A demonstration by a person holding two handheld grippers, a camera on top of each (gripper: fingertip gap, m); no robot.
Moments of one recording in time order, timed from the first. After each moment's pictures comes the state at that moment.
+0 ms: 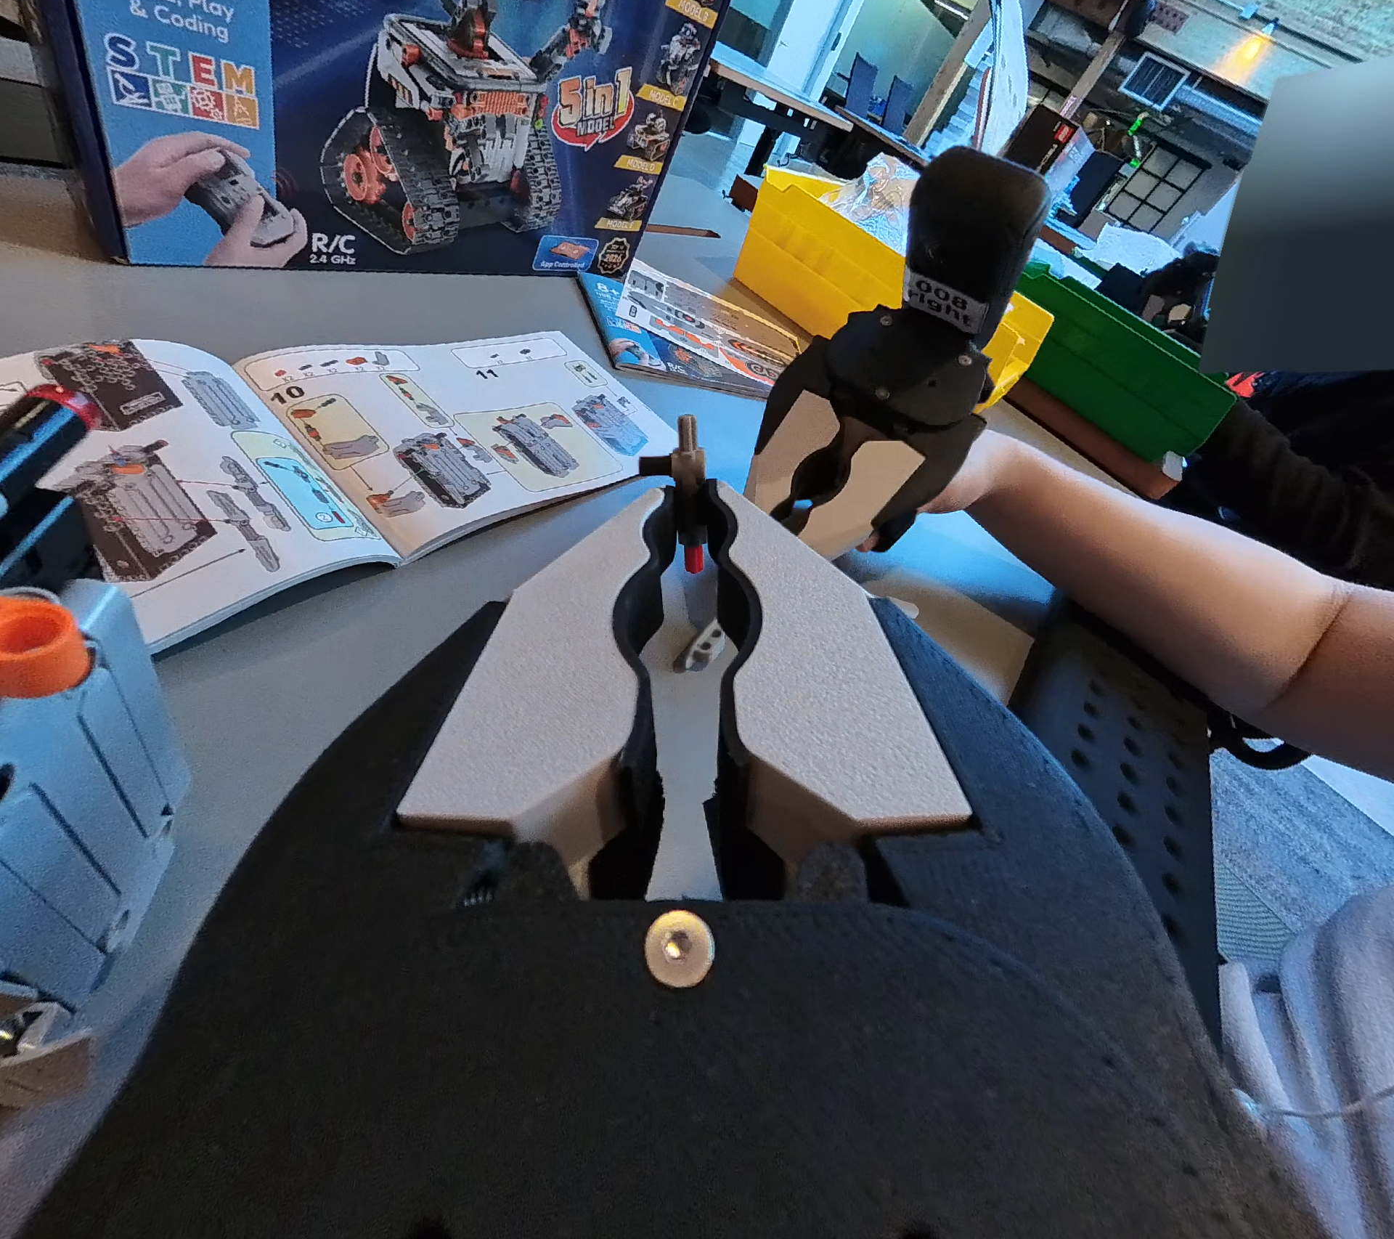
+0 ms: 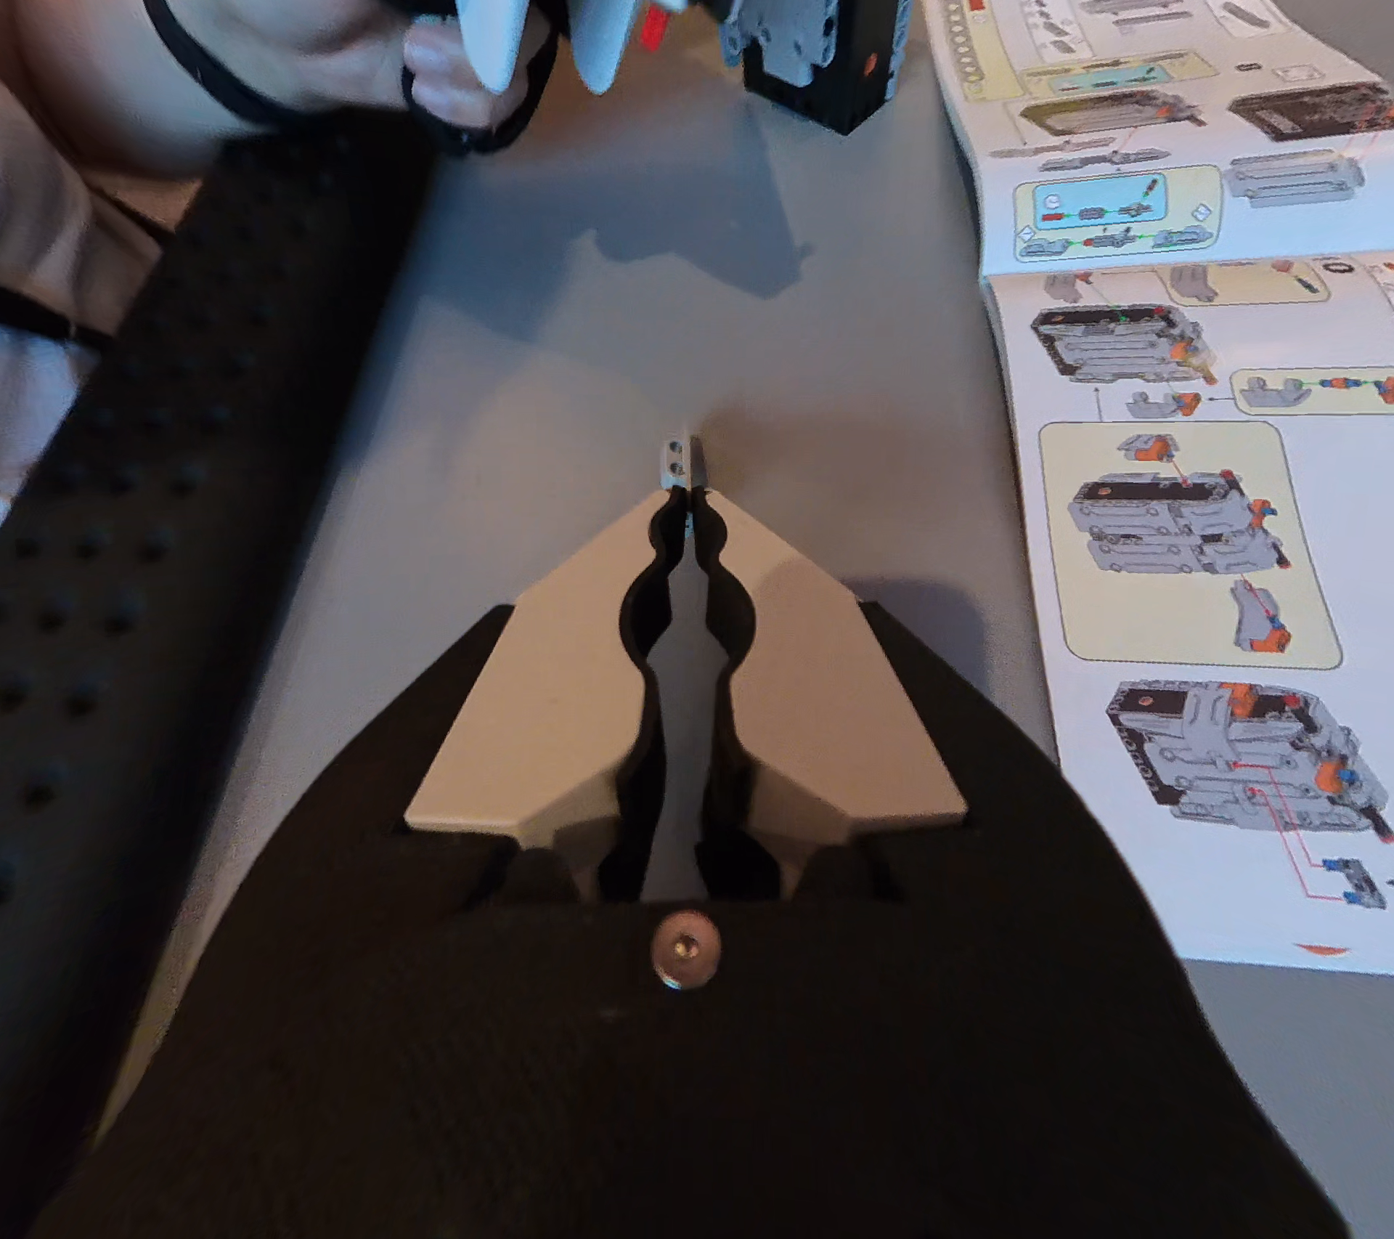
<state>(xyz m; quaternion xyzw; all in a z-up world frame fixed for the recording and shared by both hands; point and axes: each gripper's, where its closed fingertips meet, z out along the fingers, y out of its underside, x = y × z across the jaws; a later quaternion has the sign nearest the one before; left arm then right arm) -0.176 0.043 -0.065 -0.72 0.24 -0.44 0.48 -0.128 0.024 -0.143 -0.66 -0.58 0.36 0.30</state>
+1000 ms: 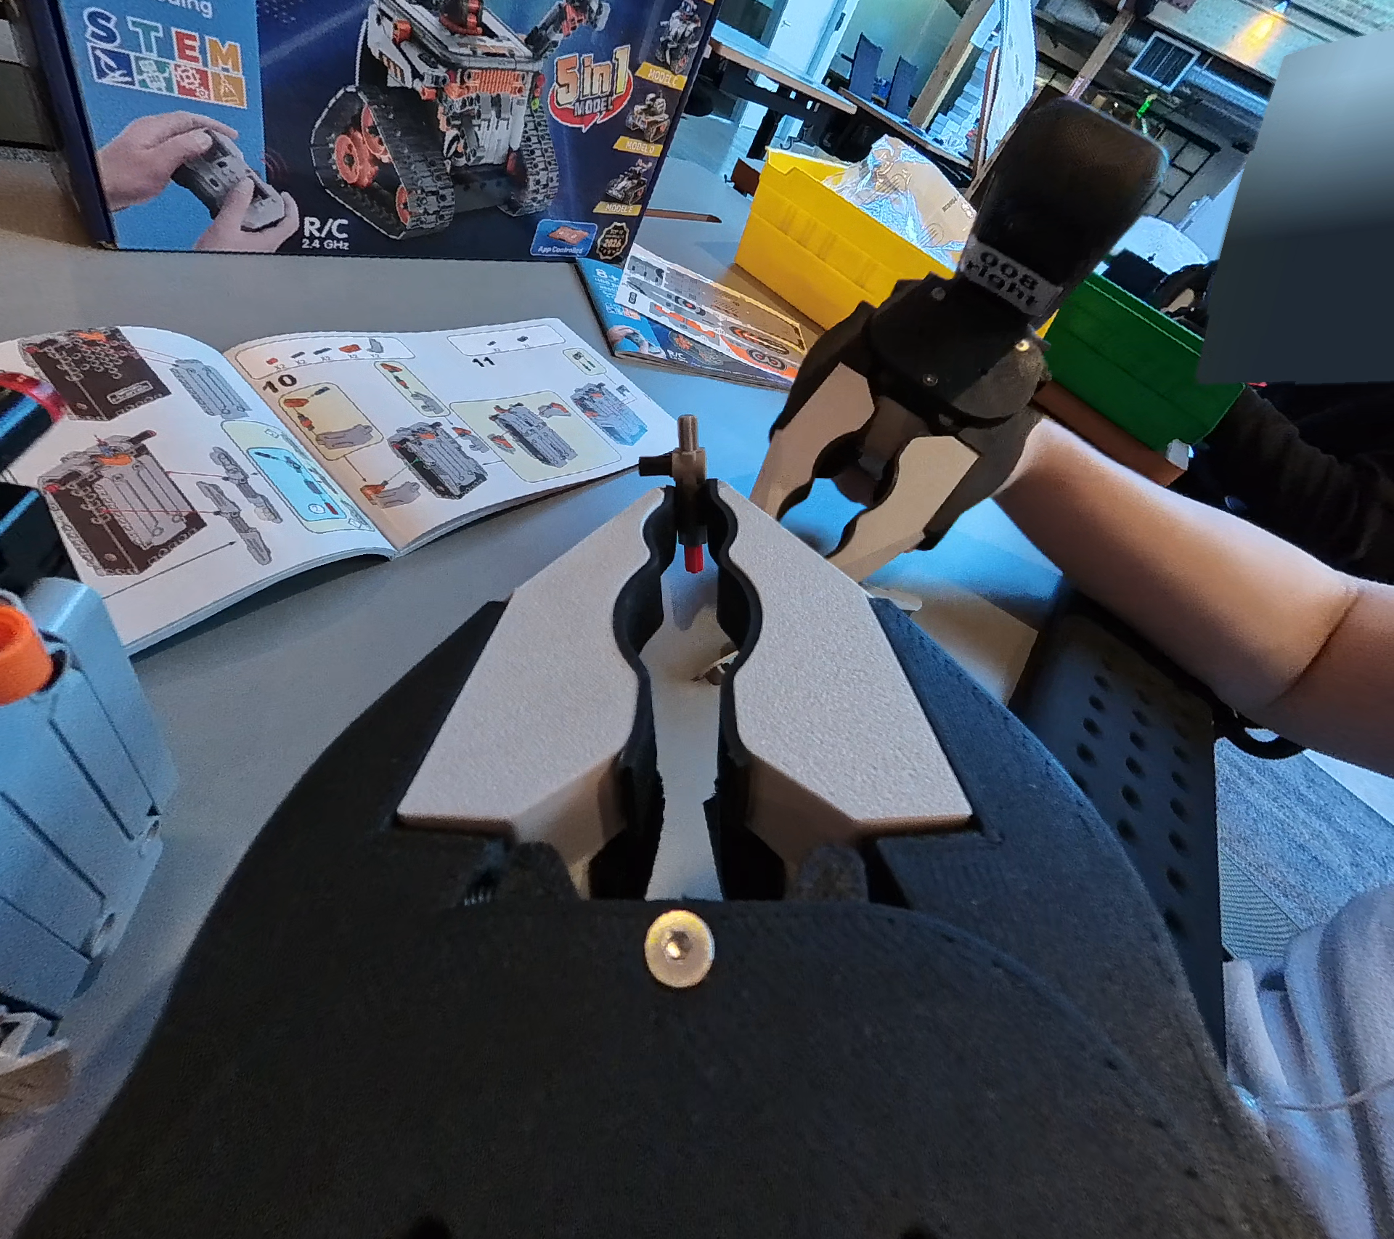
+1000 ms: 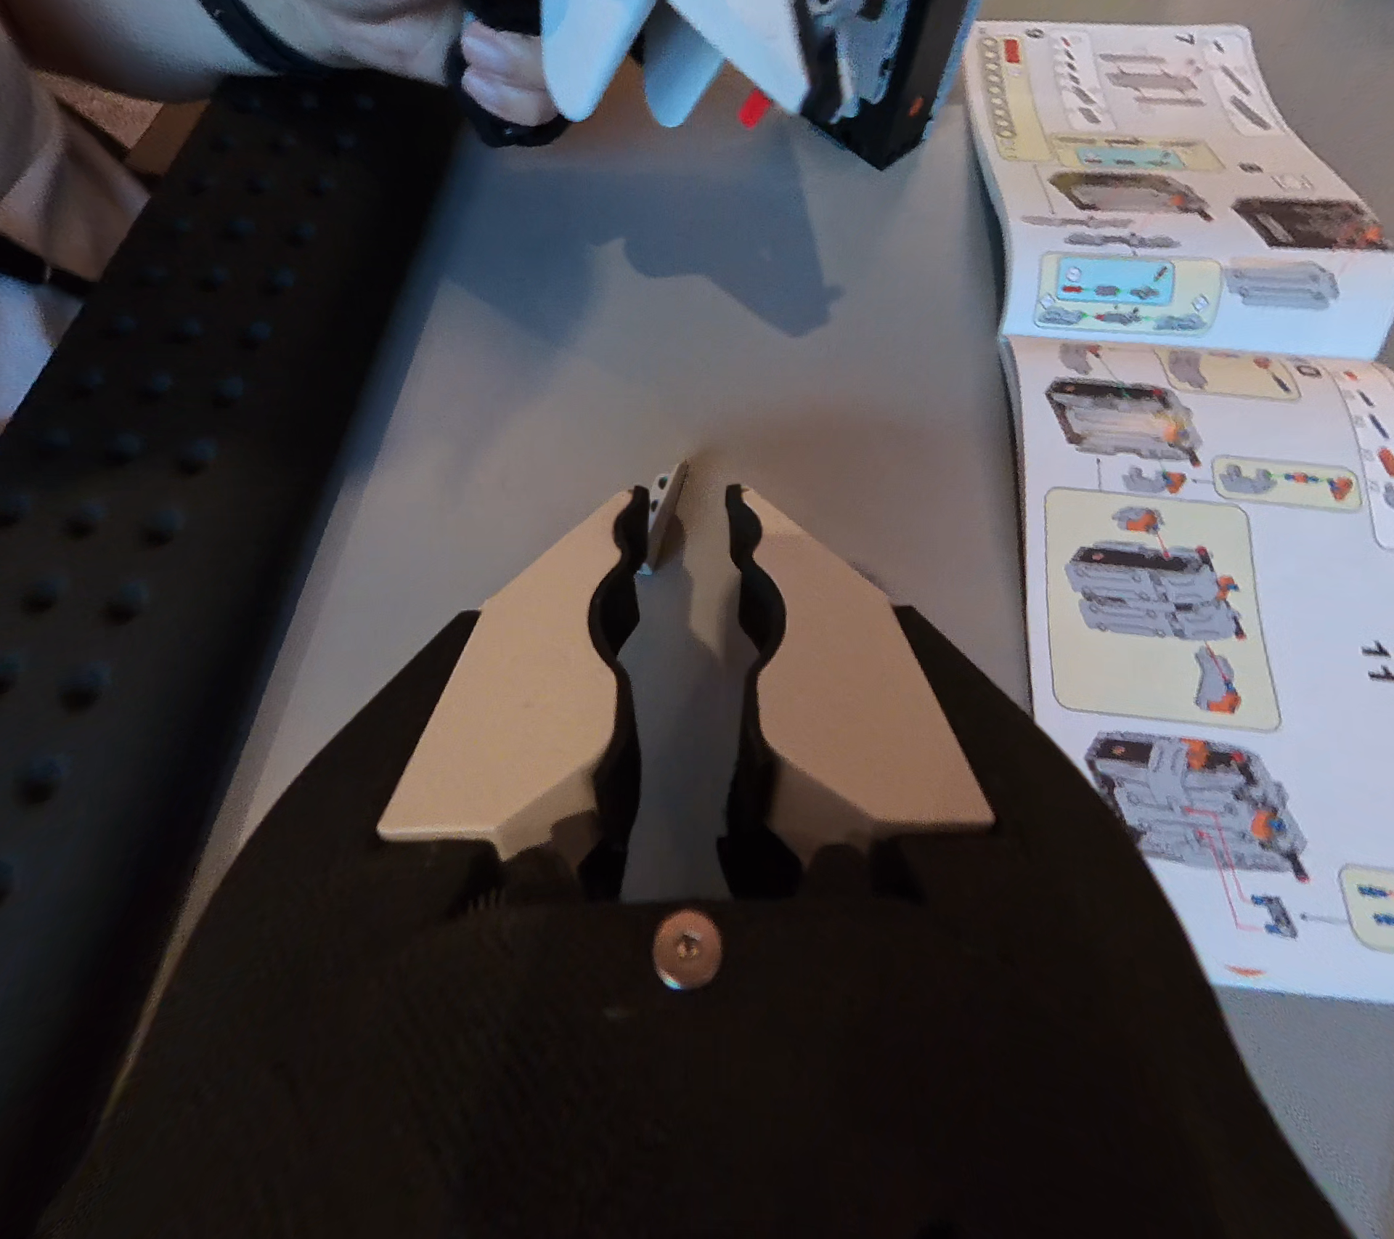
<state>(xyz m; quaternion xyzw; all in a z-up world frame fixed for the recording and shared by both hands) -0.173 0.043 -0.069 -0.72 0.25 -0.43 0.47 -0.134 0.014 -0.134 -0.64 -0.62 0.32 0.32</state>
